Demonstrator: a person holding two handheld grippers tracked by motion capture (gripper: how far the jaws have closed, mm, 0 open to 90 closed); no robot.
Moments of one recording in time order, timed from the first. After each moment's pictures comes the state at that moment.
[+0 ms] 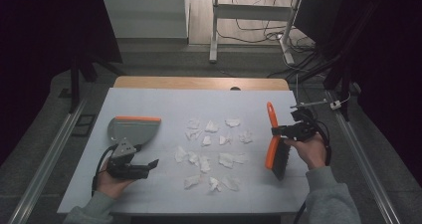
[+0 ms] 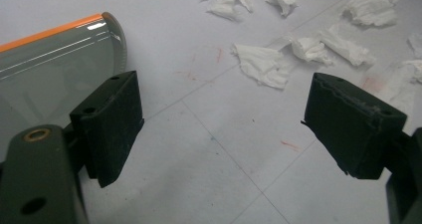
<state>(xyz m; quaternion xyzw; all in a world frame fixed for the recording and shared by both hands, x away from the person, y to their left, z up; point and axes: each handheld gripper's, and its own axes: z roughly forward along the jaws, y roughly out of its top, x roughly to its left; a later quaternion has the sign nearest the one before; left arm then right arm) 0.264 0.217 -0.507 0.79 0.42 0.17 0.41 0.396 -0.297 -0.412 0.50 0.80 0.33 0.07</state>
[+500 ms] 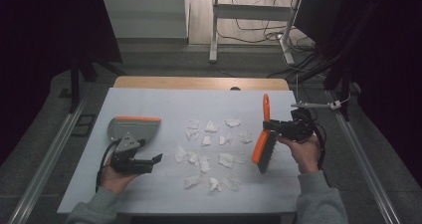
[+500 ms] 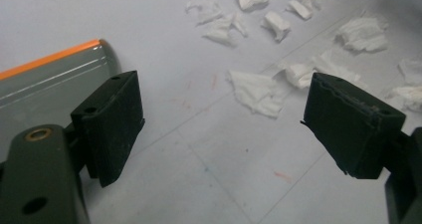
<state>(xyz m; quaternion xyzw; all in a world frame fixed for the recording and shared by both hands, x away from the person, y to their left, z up) 0.275 0.205 -0.494 0.78 0.42 0.17 0.42 0.385 -0.284 -0.407 0.46 0.76 0.46 0.05</state>
